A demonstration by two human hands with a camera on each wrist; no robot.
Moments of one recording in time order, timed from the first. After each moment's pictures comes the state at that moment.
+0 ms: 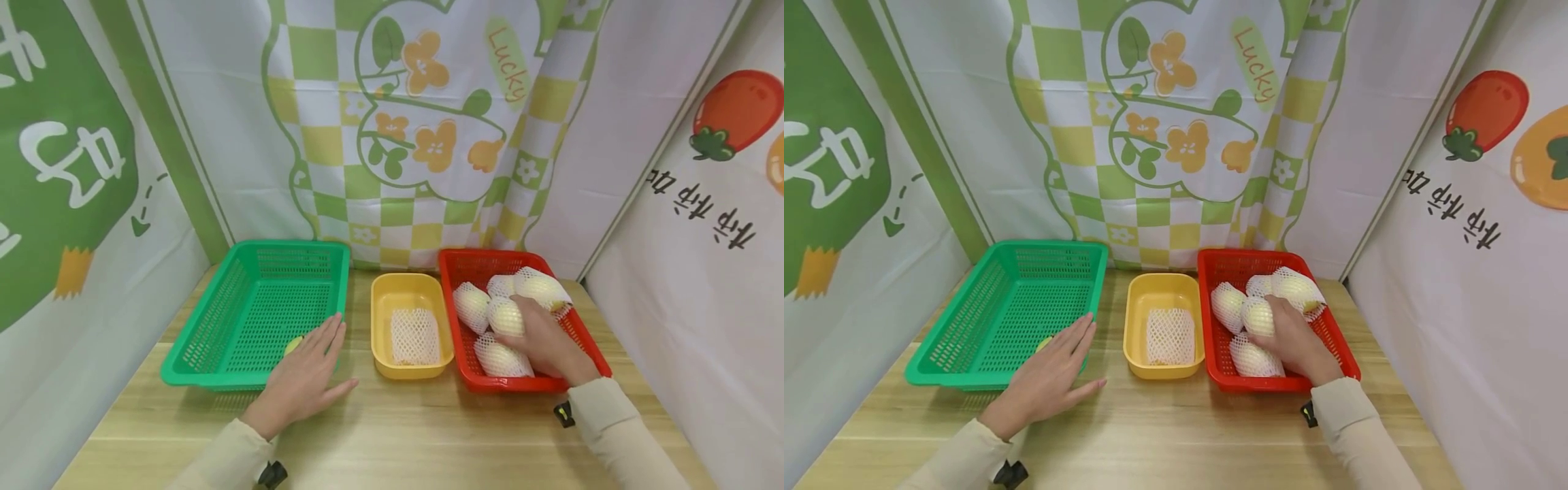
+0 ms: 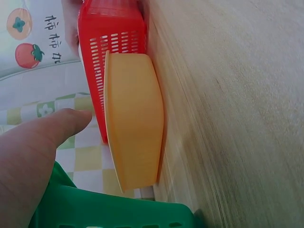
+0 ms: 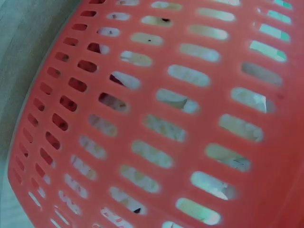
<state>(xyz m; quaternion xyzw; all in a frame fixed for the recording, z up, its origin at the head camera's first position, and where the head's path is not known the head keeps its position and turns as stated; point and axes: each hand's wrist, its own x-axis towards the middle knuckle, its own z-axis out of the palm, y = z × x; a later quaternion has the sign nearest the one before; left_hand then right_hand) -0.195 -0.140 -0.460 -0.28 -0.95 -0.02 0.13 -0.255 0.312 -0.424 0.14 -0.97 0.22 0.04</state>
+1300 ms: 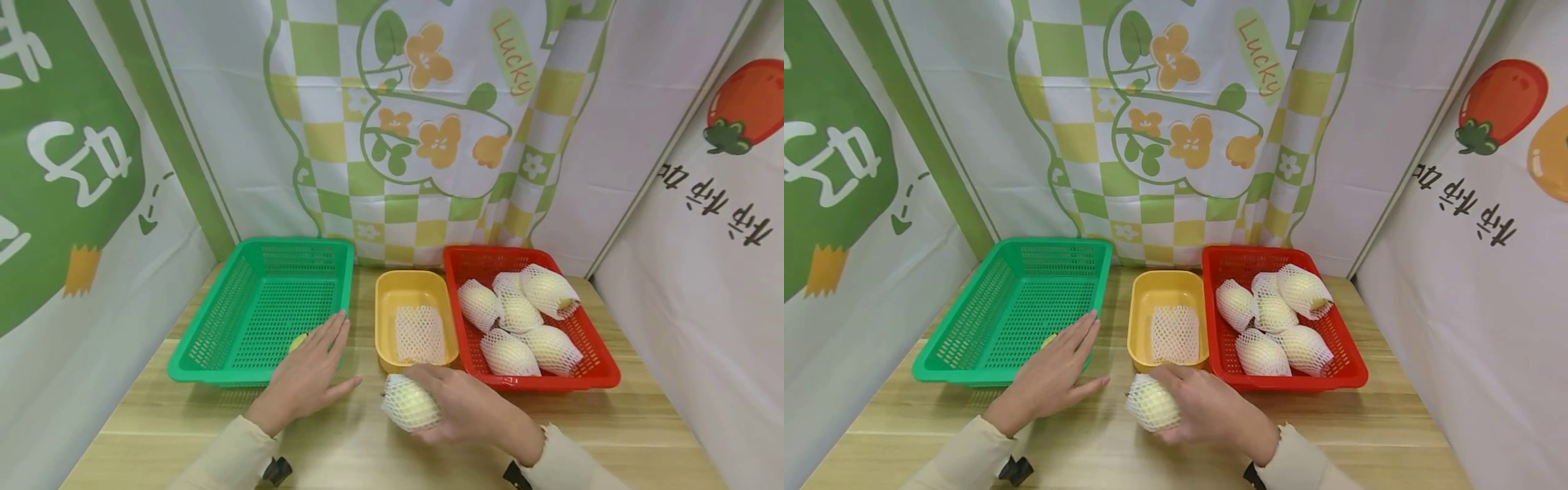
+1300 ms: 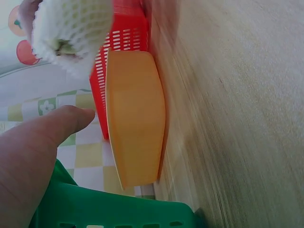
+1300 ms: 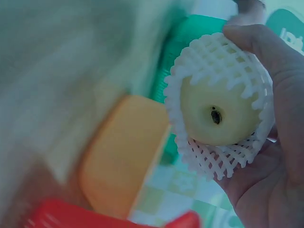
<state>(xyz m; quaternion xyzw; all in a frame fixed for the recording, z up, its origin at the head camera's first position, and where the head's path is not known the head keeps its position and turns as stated) -0.196 -0.142 -0.459 -0.29 -0.95 -0.02 0.13 -0.166 0.167 -0.432 0.43 -0.89 0.17 0.05</state>
